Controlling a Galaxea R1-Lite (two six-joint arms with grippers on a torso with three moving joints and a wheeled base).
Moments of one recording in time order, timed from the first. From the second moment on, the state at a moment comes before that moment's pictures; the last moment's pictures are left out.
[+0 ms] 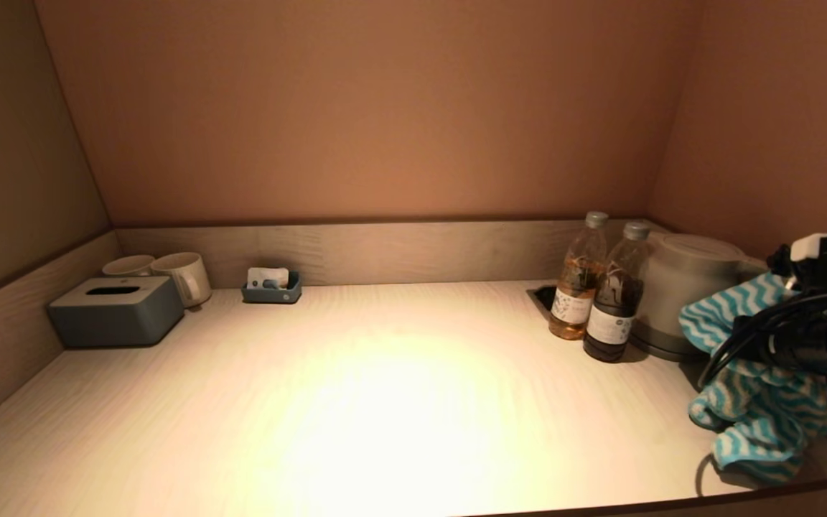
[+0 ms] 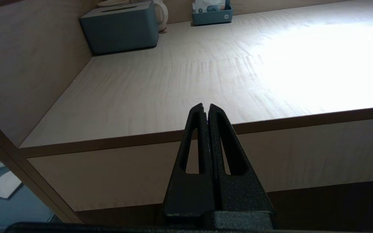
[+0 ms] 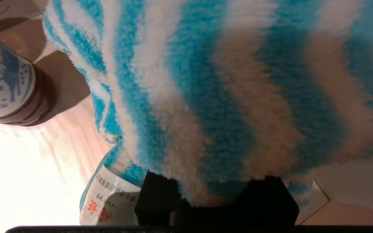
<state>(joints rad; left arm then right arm) 0.00 0.00 0.00 0.00 -0.03 0.09 -0.32 1.72 -0.92 -0.17 -0.20 0.06</state>
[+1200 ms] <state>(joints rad) 0.00 0.00 0.00 0.00 -0.03 0.09 -0.30 1.50 -0.89 -0.17 -0.14 0.03</state>
